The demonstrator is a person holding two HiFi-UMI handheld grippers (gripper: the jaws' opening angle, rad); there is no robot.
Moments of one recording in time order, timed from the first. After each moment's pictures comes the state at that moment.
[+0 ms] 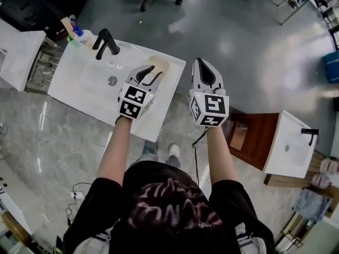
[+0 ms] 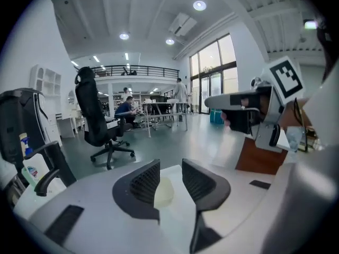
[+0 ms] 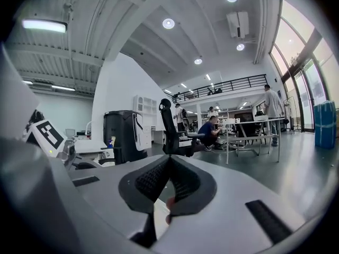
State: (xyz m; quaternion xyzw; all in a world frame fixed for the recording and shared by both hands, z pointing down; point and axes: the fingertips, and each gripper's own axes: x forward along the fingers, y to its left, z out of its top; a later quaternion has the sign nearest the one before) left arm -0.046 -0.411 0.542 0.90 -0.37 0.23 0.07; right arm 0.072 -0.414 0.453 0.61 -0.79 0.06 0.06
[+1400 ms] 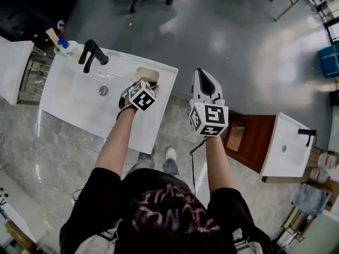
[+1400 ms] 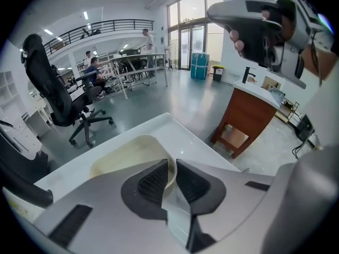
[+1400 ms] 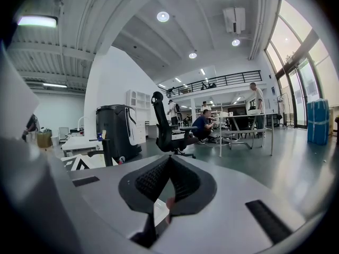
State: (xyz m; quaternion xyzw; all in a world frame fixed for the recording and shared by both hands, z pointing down) left arm -0.011 -0.438 0.700 0.86 -0.22 0.46 0.10; right arm 0.106 -0.437 0.490 0.63 -0.76 0.09 0.08
